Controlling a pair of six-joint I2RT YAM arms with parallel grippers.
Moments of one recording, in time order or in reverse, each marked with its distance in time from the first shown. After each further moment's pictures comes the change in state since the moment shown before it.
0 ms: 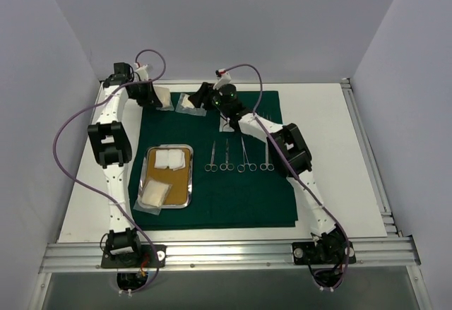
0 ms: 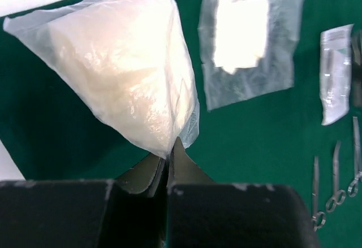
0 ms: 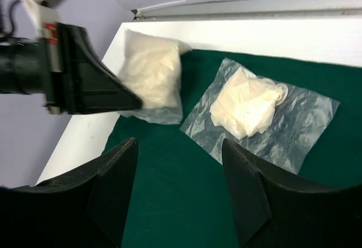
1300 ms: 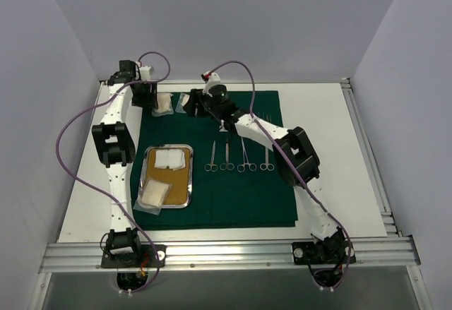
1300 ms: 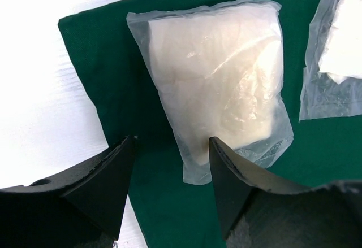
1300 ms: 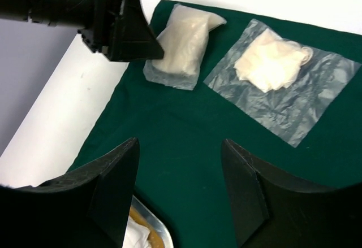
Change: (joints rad) left arm -0.036 0.043 0.099 -0.077 -0.393 0.107; right arm 0.080 -0.229 -0.140 -0.231 0.103 -0.194
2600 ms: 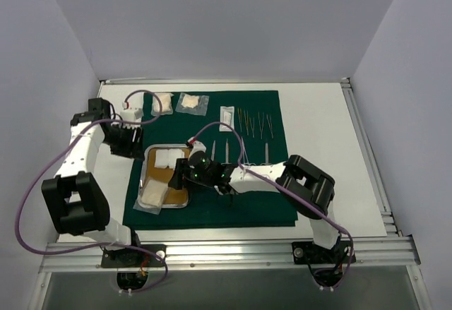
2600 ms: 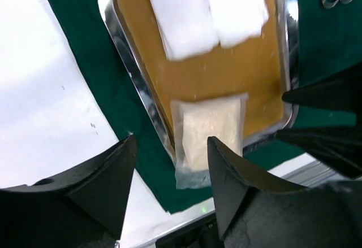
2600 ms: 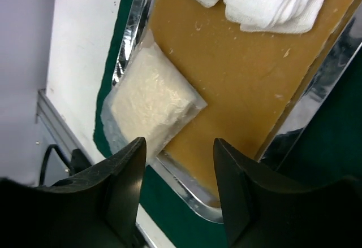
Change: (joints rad) left arm 0.103 -1.058 -1.207 -0.121 0.155 0.246; right arm 0.411 -0.343 -0.646 0.014 0.059 0.415
